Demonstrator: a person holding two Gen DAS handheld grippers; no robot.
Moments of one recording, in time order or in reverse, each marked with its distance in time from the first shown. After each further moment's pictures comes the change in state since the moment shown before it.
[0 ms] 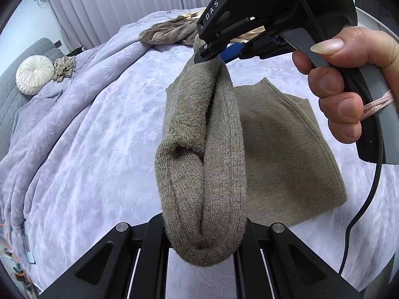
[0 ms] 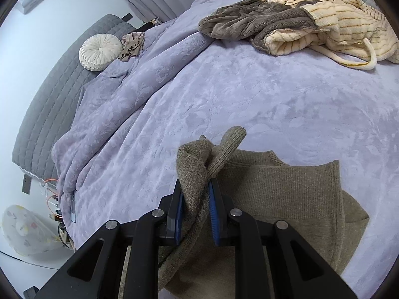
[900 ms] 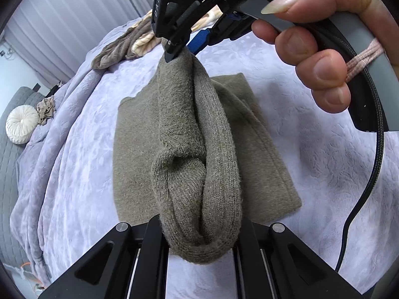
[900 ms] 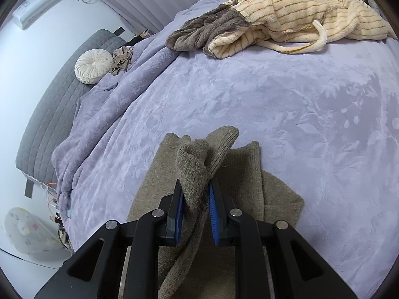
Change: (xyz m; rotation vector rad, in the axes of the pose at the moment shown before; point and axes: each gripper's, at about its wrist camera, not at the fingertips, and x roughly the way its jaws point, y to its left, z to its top) left arm 0.027 -0.130 0.011 0.256 0.040 0.046; right arm -0.058 -0.120 -0.036 0.058 -0.043 0.015
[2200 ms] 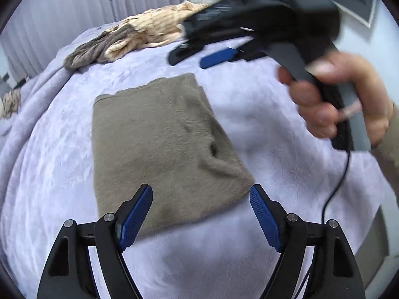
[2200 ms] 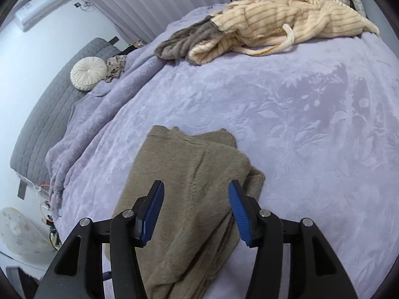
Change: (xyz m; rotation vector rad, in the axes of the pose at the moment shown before) left arm -0.039 0.020 -0.028 -0.082 -0.110 -0.317; right arm -0.053 -0.011 -0.047 -0.039 -0.084 0.004
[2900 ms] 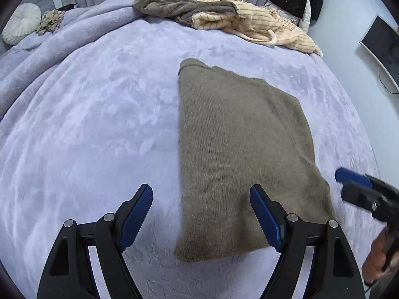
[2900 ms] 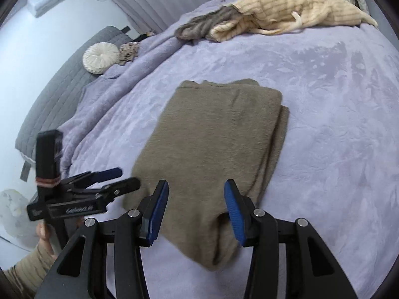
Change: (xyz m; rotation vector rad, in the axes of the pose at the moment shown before) left arm 0.027 0.116 -0.004 -0.391 0.047 0.030; right arm -0.011 0.051 -0.096 -0.050 0.018 0.022
